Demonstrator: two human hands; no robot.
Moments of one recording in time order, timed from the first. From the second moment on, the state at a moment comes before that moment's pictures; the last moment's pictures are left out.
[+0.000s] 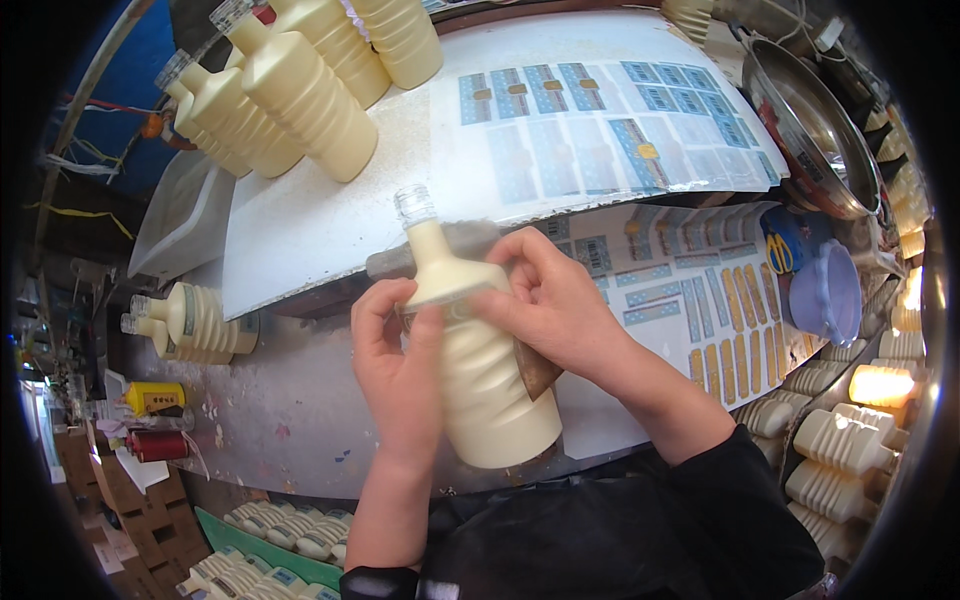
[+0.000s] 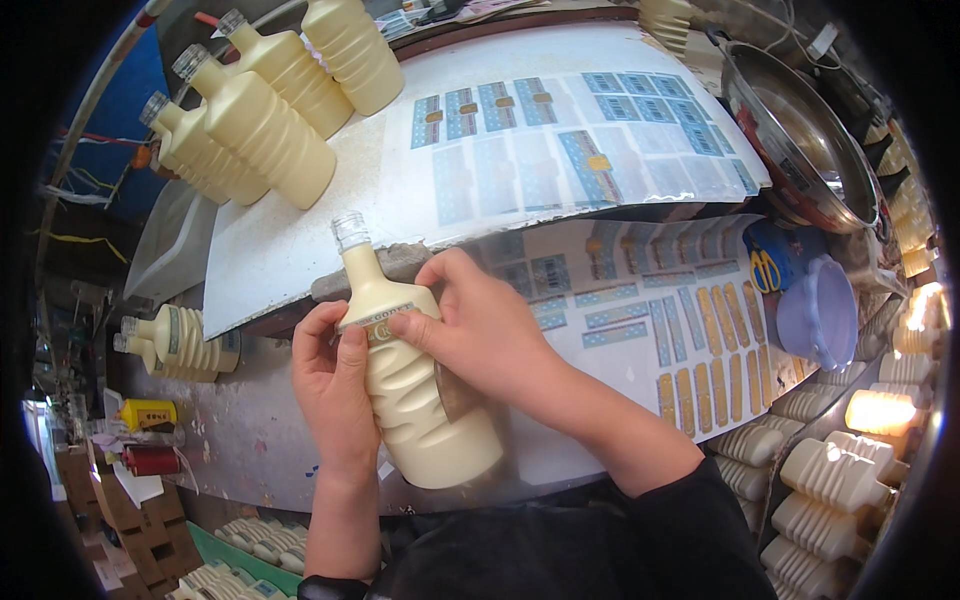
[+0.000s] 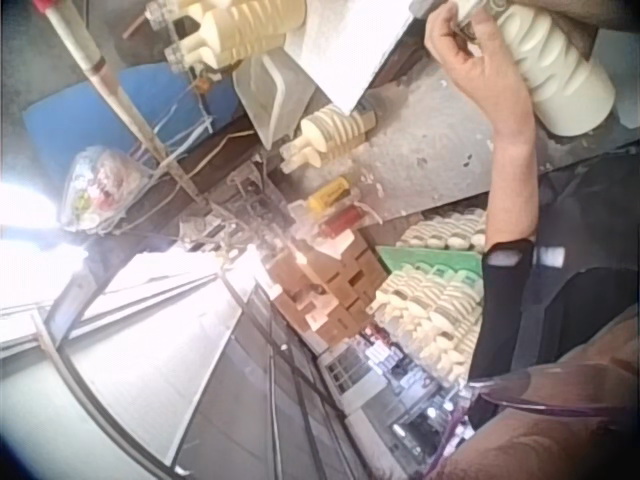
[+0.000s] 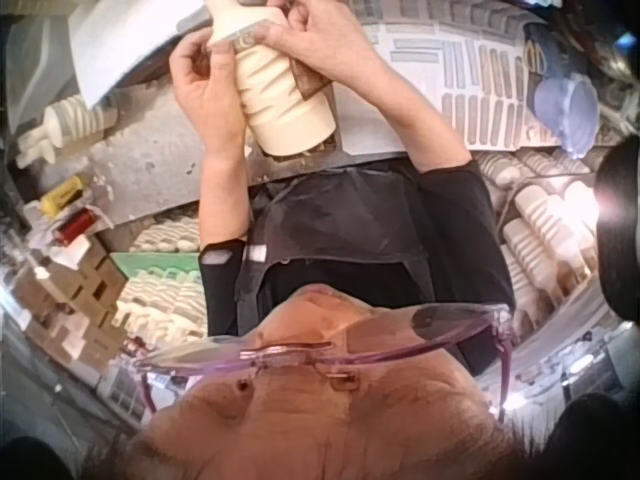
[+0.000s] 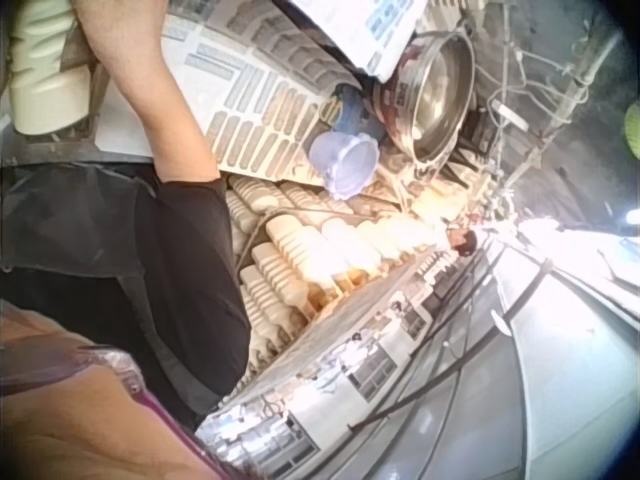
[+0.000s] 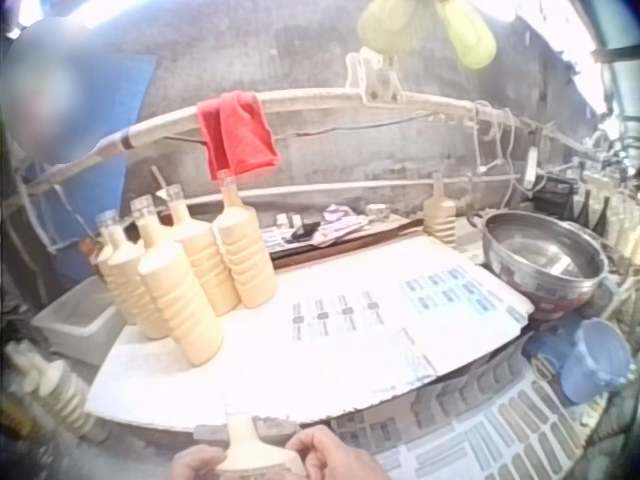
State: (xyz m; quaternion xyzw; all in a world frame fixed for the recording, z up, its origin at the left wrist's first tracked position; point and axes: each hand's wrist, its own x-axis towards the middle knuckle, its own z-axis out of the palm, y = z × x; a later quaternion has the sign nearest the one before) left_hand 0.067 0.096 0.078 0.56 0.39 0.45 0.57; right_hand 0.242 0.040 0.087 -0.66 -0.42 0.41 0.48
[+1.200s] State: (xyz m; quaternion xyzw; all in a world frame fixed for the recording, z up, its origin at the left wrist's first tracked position) left_hand 0.073 0.096 0.078 0.59 0.40 0.42 0.55; right_hand 0.243 0.043 0.082 -0.62 -0.40 0.44 0.51
